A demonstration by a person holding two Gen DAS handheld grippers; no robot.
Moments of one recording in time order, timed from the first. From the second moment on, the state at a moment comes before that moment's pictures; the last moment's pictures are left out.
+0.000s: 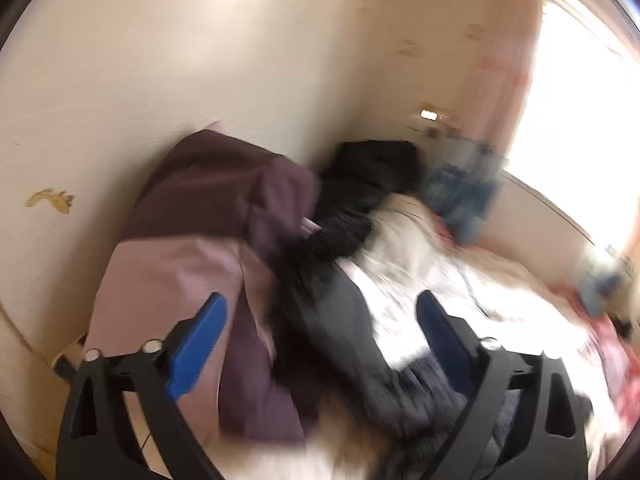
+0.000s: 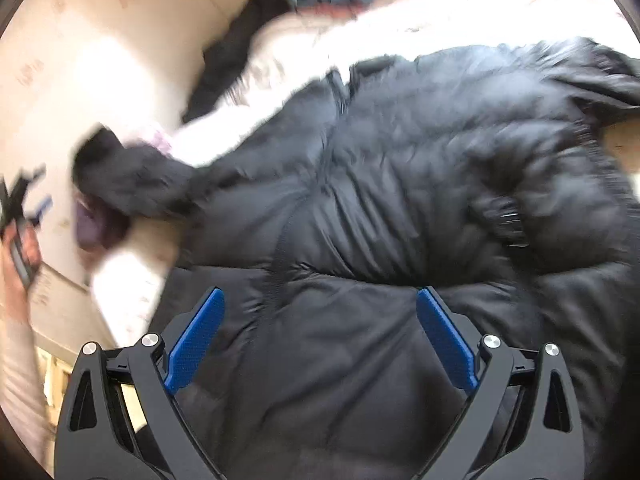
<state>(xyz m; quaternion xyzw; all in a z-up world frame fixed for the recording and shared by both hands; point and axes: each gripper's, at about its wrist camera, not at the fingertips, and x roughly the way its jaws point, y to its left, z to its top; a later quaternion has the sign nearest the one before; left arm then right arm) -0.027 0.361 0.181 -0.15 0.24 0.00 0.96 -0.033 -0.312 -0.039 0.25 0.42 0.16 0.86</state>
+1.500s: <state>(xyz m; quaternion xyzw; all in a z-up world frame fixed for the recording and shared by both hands) -0.184 0.209 0.031 -0.13 0.41 -0.14 0.89 -0.191 -0.564 -0.054 0.44 0.34 0.09 0.83</state>
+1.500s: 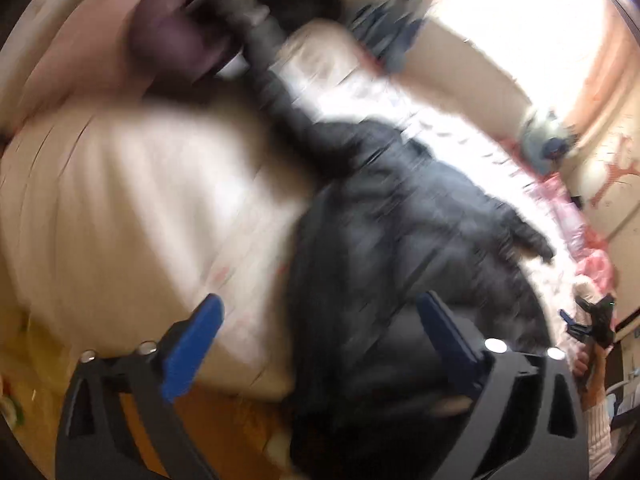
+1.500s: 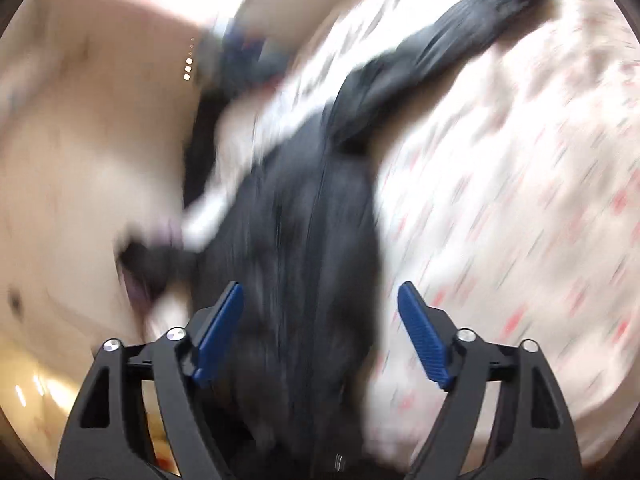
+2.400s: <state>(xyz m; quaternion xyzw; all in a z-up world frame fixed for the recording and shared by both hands) -0.040 -0.015 -0.012 -0.12 0.32 -0.21 0.92 0.044 -0.884 -0.131 0.54 0.22 -0.17 0.80</state>
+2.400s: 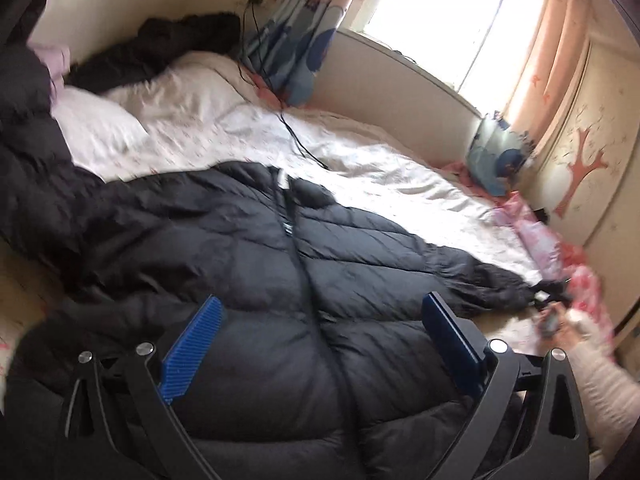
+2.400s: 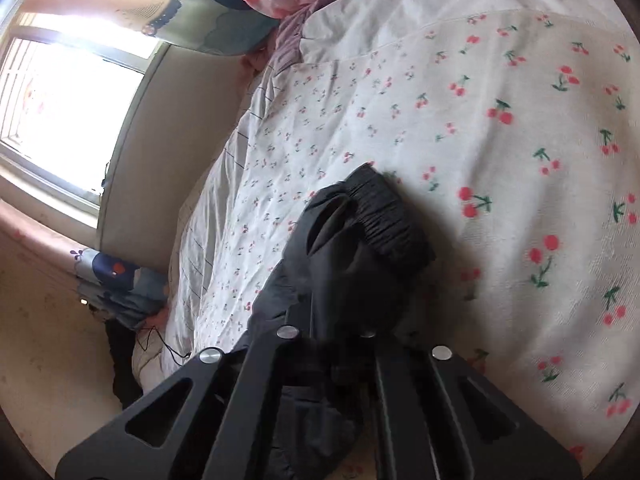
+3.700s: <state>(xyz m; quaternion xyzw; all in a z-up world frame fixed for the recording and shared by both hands) -0.047 0.152 0.009 -0.33 0.30 0.00 0.90 0.229 -0.321 0.147 0.34 0.20 0.21 0.90</state>
